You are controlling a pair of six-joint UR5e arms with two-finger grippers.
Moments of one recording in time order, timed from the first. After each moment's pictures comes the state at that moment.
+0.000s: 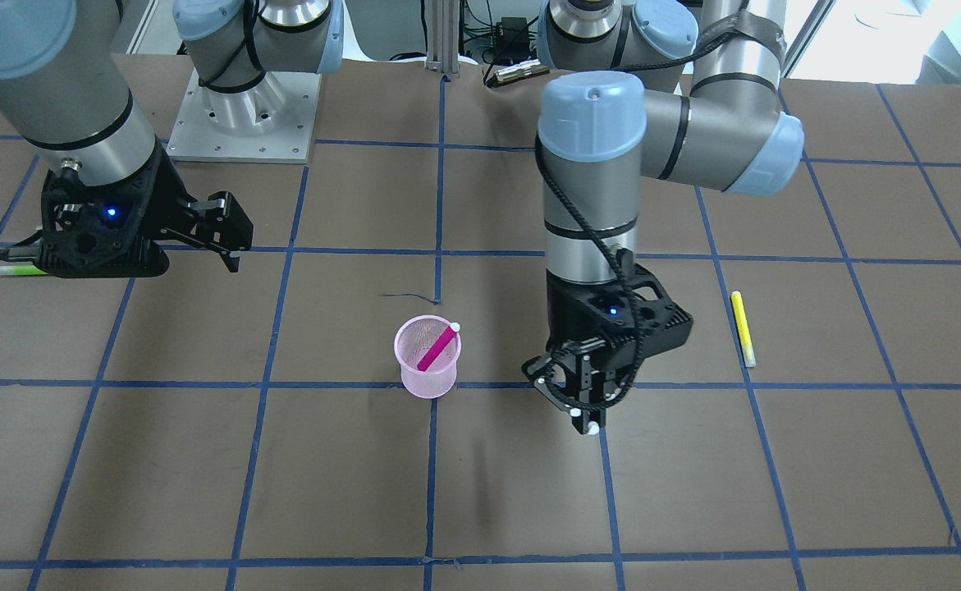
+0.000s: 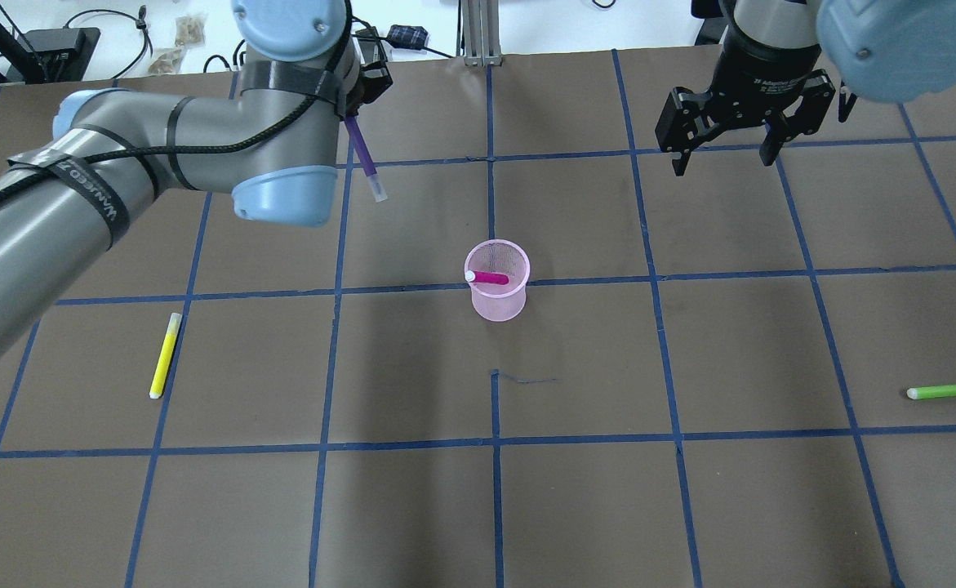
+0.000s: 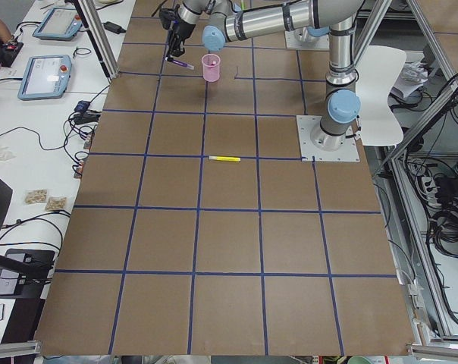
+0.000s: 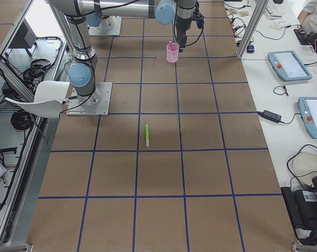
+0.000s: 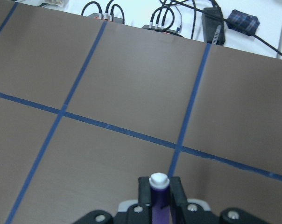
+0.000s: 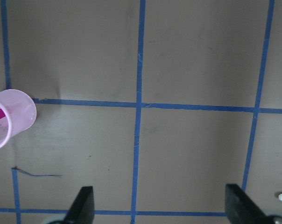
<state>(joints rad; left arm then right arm) -1.82 -1.90 -1.61 -0.70 1.83 -0.57 1.57 -1.43 1.47 -1.58 -1.58 -0.06</state>
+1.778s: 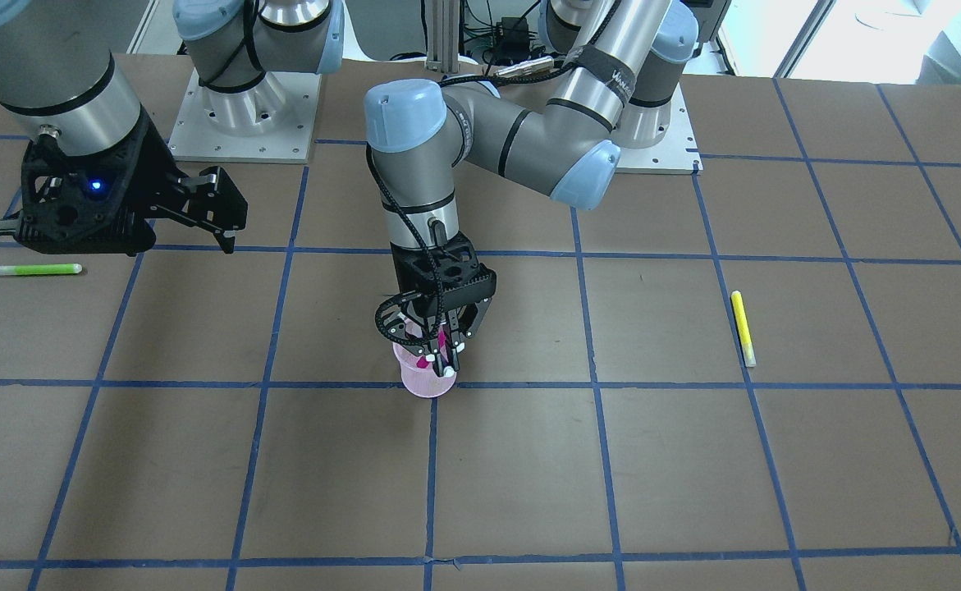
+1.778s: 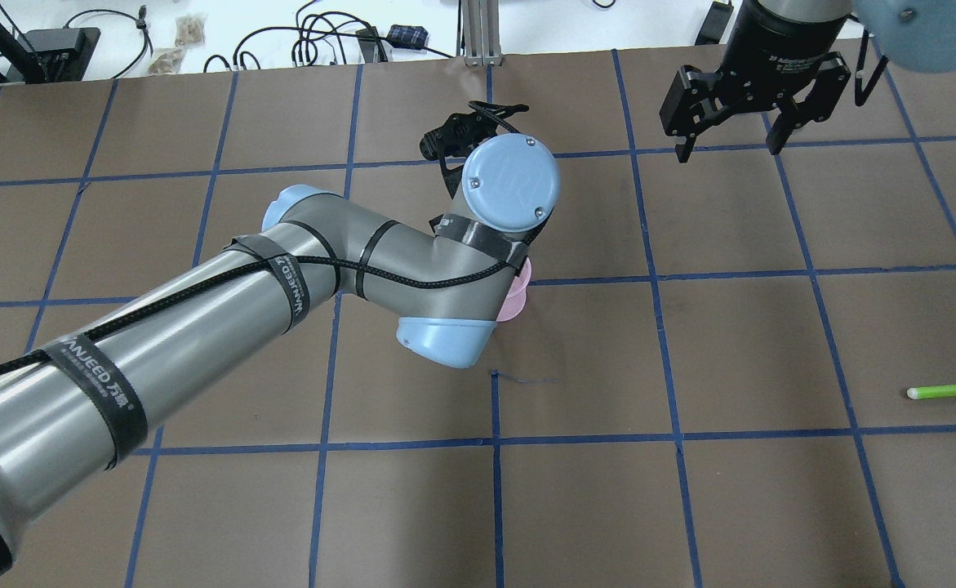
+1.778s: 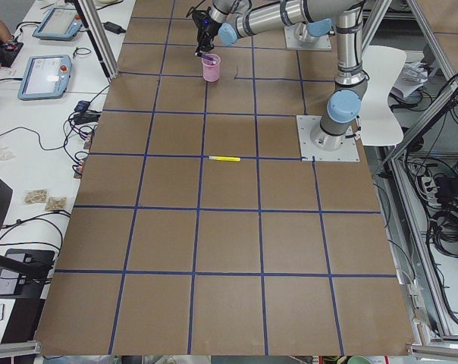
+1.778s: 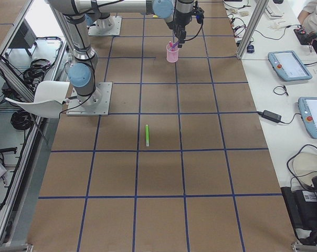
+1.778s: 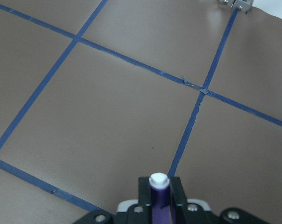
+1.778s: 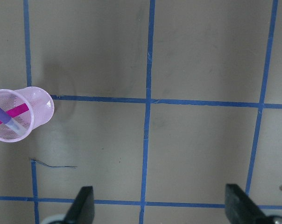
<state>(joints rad) -2.07 -1.99 -1.74 -0.61 1.92 -0.85 1.56 -1.45 1.44 -1.52 -1.57 -0.06</state>
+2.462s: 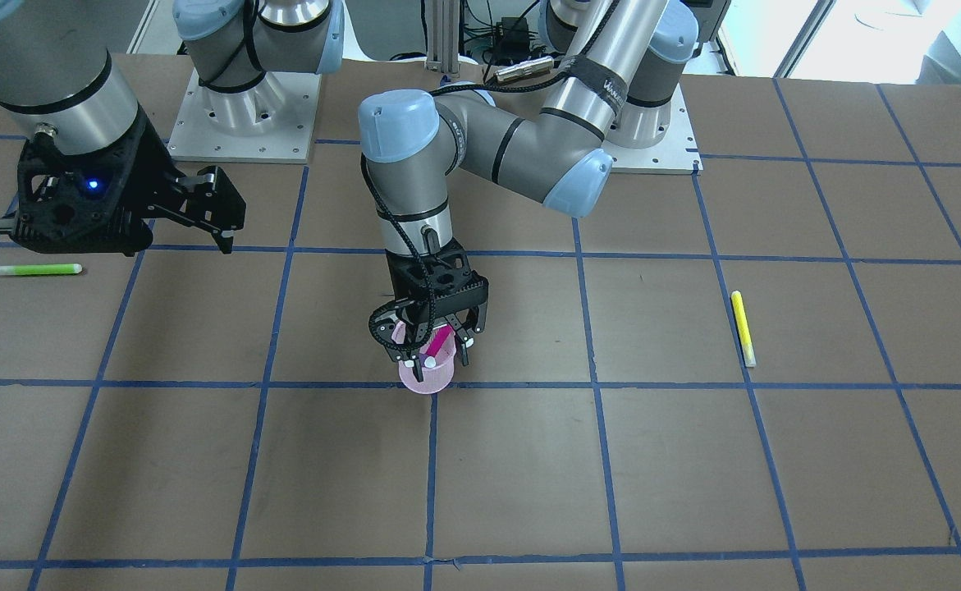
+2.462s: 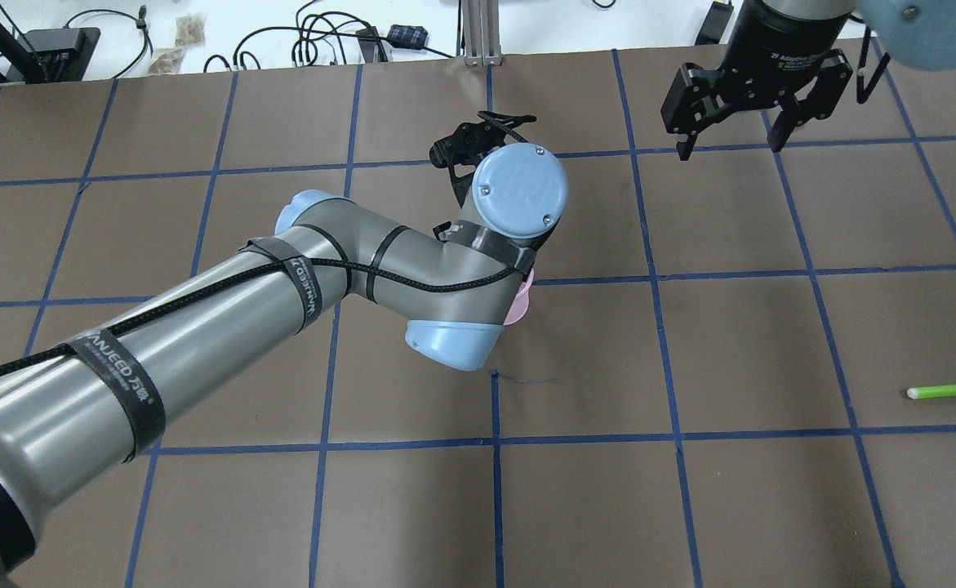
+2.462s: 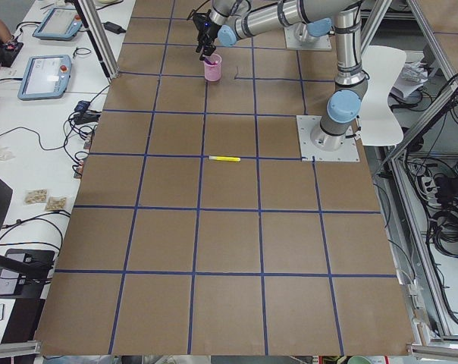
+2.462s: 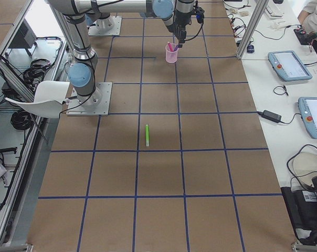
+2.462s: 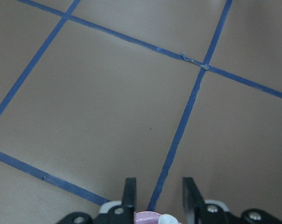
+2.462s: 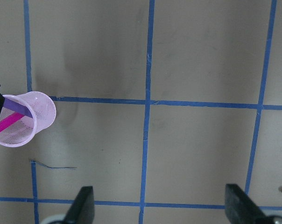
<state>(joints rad) -2.08 -2.00 -1.73 -0.61 1.92 -0.85 1.56 -1.45 1.43 -1.52 -1.57 -0.06</state>
